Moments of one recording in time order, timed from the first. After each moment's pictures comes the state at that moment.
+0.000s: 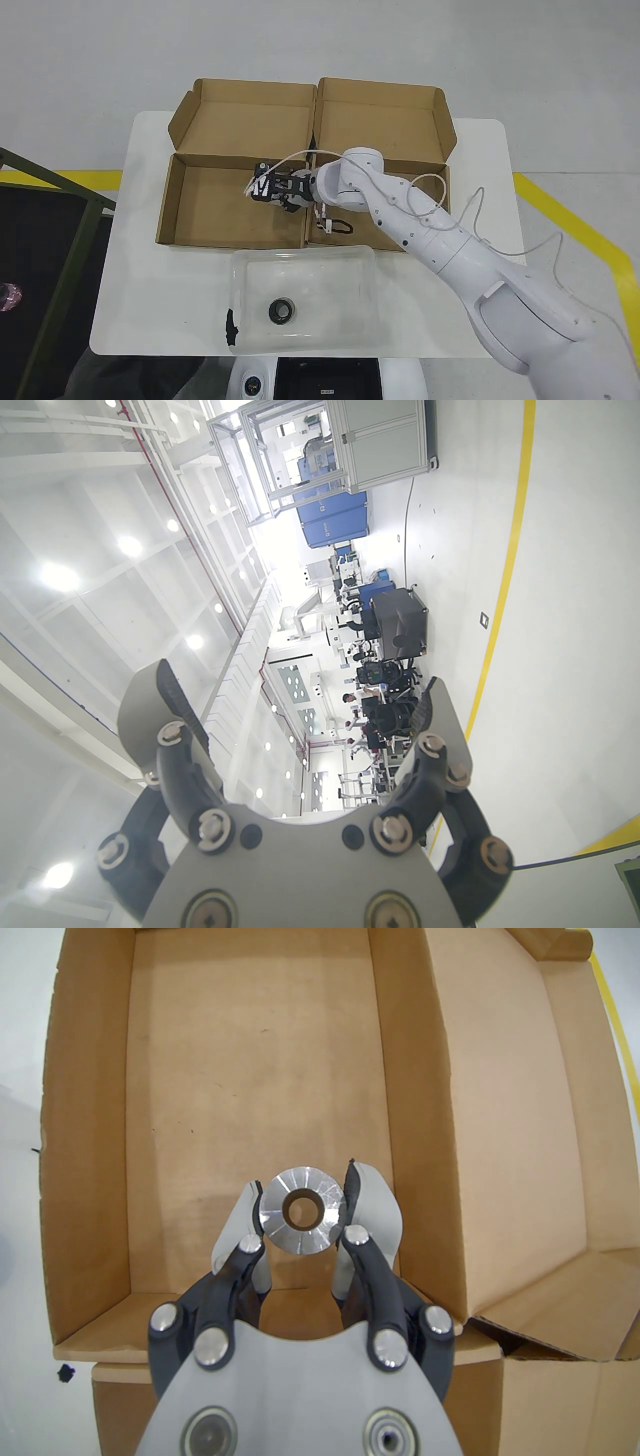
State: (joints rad) left arm -0.29 -0.19 -0.48 -1.38 1.96 -0.31 0.15; right arm -0.39 -1.51 0.46 -0.98 -1.11 -0.65 0.47
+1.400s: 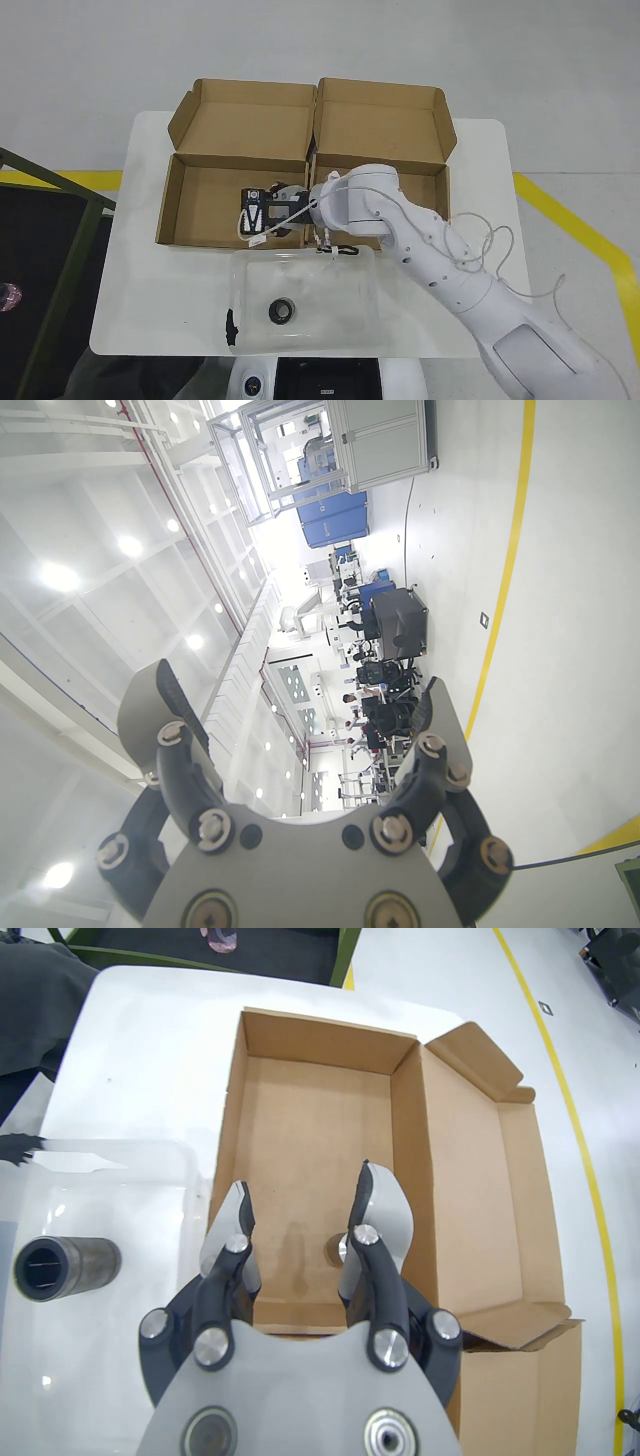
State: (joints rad) left arm -0.29 -0.19 -0.48 -1.38 1.96 -0.31 0.15; right arm -0.67 -1.40 0.73 -1.56 -1.15 -0.78 0.66
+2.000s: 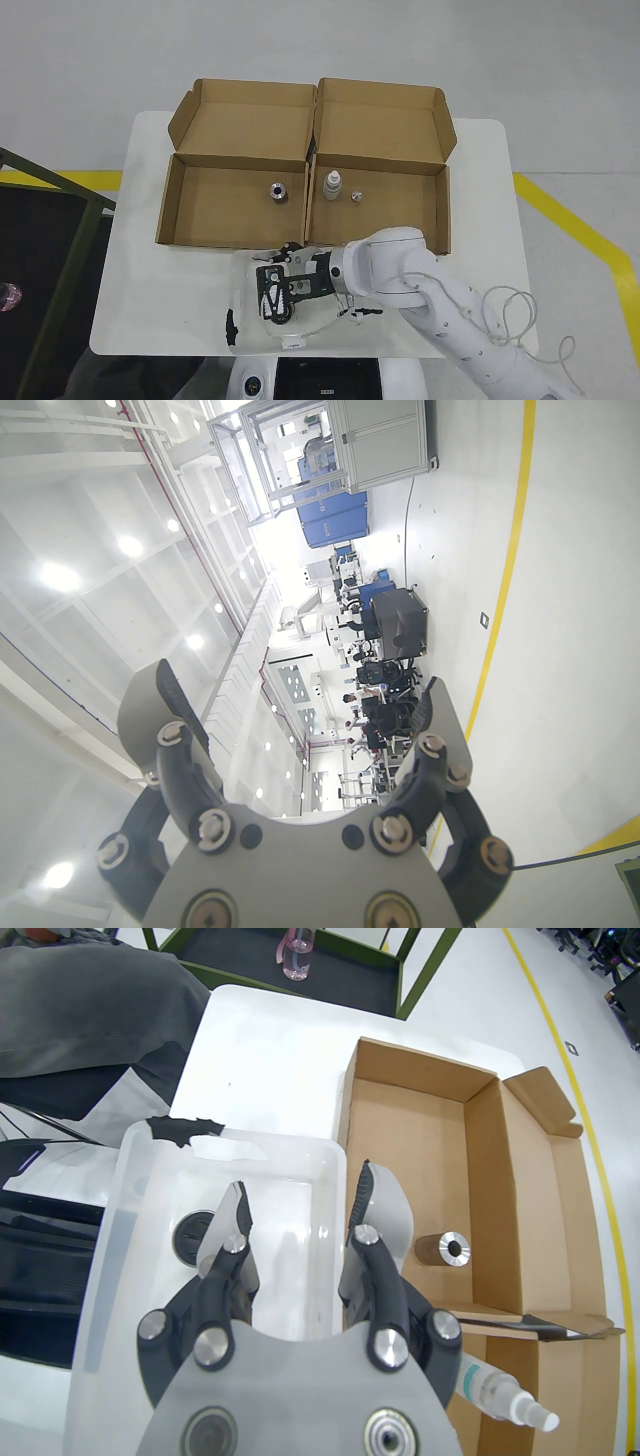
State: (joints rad) left arm -0.29 -0.19 -0.48 -1.38 1.96 -0.31 0.15; right arm -1.01 -1.31 0.82 -1.93 -1.17 -0.88 0.78
